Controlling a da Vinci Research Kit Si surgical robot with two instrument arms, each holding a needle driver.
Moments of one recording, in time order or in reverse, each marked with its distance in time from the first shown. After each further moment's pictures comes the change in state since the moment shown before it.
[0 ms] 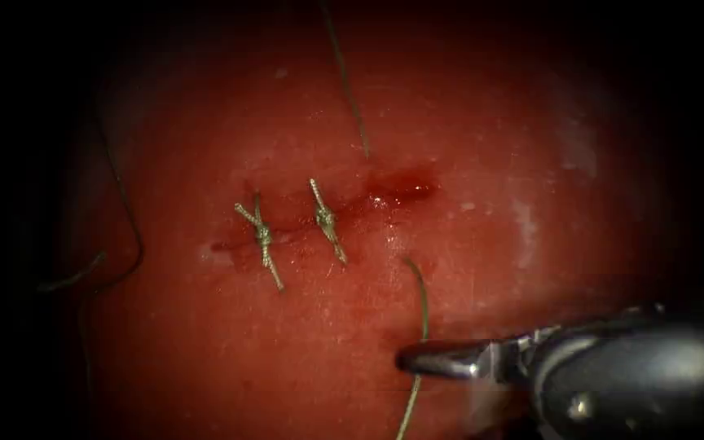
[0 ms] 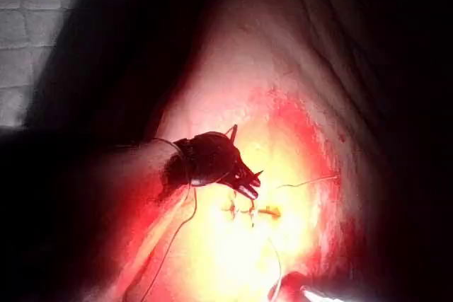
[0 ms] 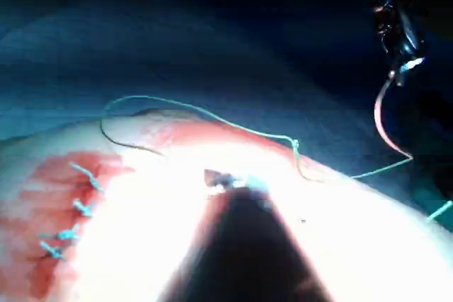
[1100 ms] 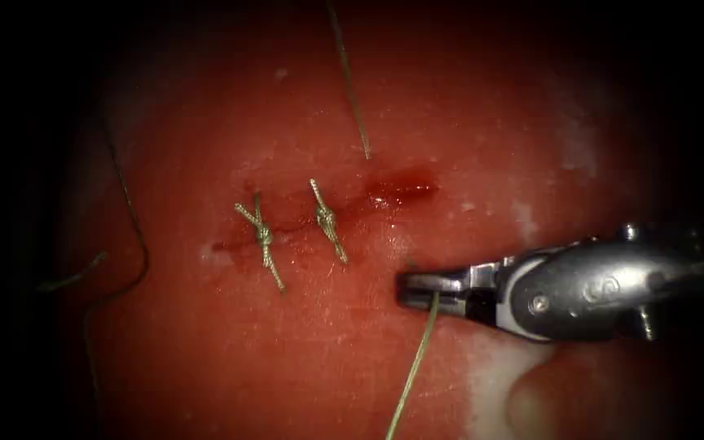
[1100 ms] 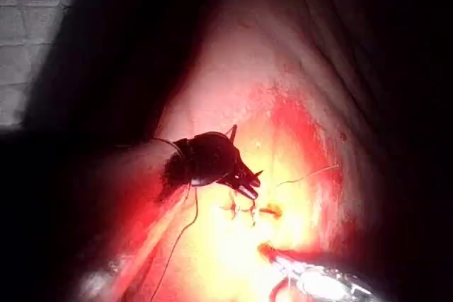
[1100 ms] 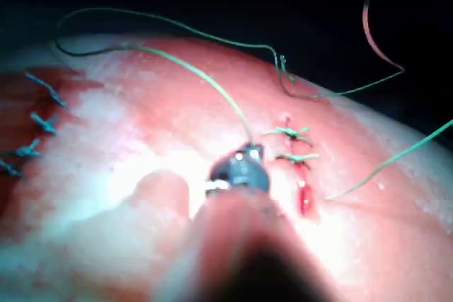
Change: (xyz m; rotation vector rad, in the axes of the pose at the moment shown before) right arm -0.010 0.001 0.005 -0.023 -0.027 -0.010; left arm -0.001 0.000 0.001 0.000 -0.002 -0.005
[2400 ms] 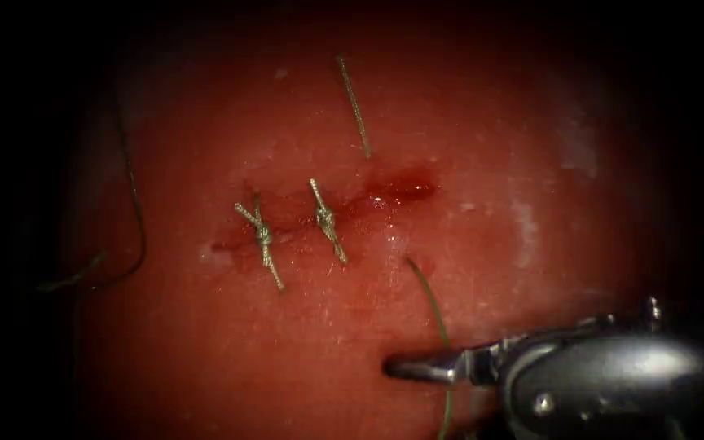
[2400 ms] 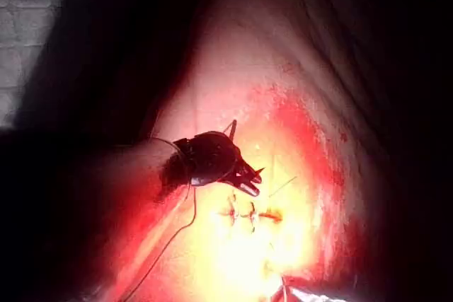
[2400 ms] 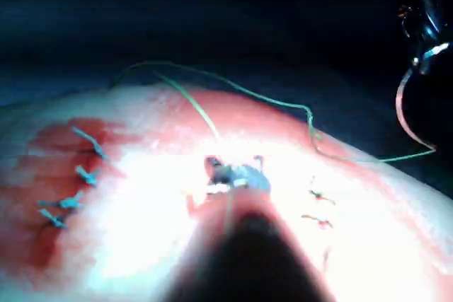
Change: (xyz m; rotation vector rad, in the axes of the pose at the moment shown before) right arm 0.005 -0.002 -0.003 0.100 -0.104 -0.034; left arm -0.001 -0.002 0.001 0.113 -0.014 0.015
